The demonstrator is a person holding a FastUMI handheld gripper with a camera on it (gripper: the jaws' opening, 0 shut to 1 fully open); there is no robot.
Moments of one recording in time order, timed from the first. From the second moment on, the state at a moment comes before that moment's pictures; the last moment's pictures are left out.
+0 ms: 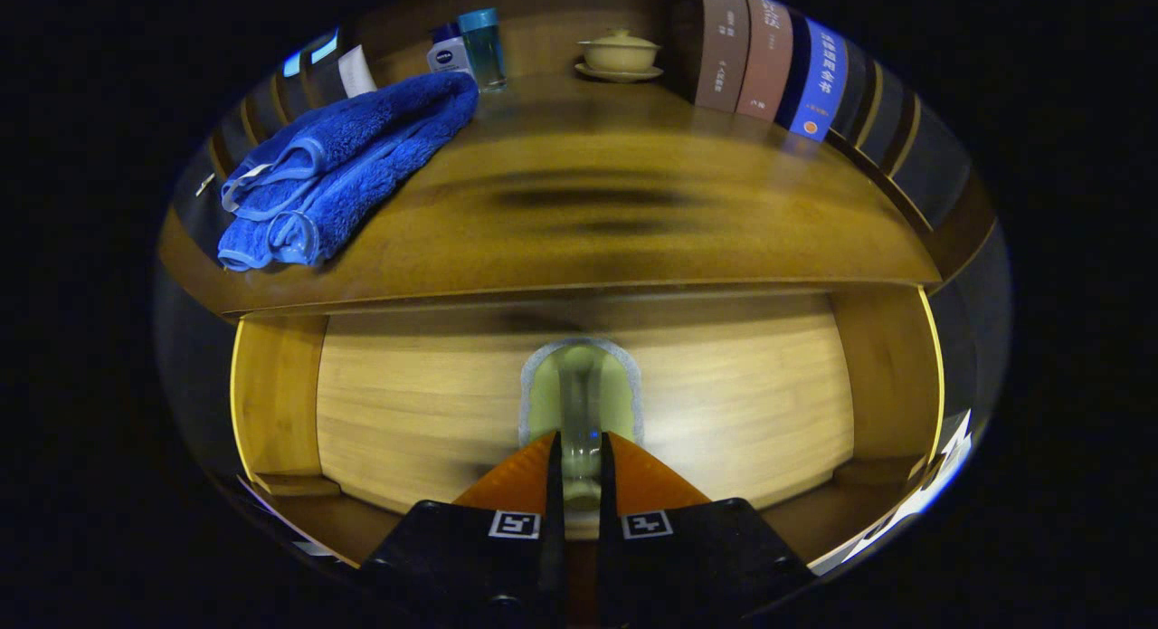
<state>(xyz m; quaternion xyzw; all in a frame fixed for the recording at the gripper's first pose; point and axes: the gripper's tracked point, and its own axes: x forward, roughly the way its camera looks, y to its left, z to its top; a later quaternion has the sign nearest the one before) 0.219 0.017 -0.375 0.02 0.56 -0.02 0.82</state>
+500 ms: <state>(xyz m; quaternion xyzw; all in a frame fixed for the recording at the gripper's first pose) 0.200 0.022 -0.277 0.04 0.55 0.00 0.83</state>
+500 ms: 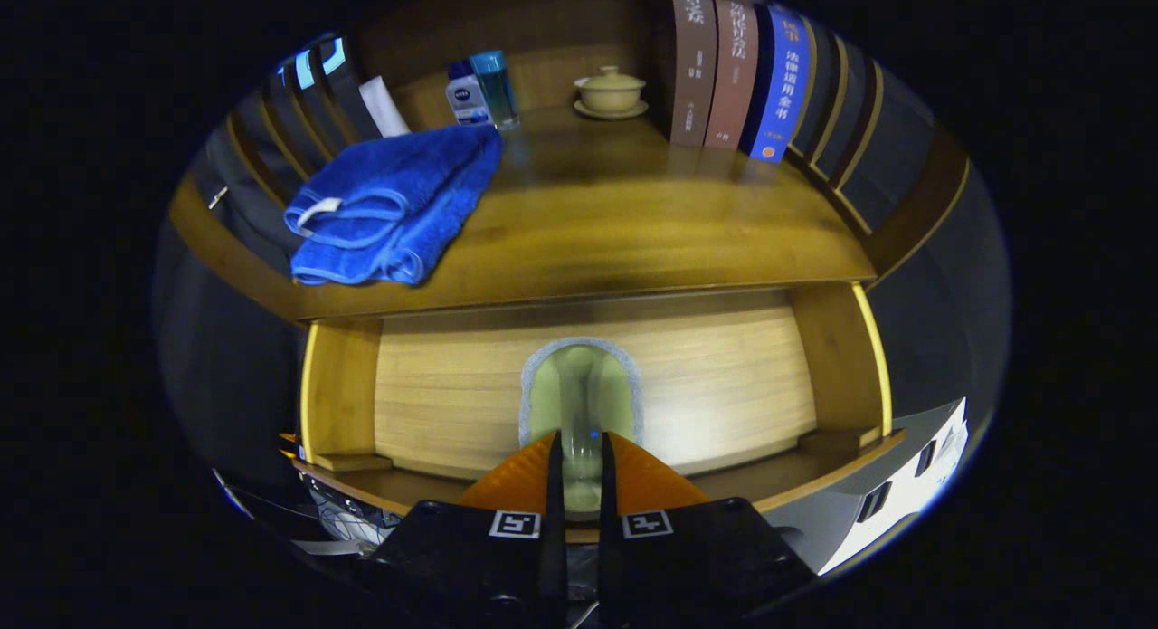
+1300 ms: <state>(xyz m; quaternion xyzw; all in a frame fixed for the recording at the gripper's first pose) 0.349 0.030 -0.239 0.01 0.52 0.01 0.86</state>
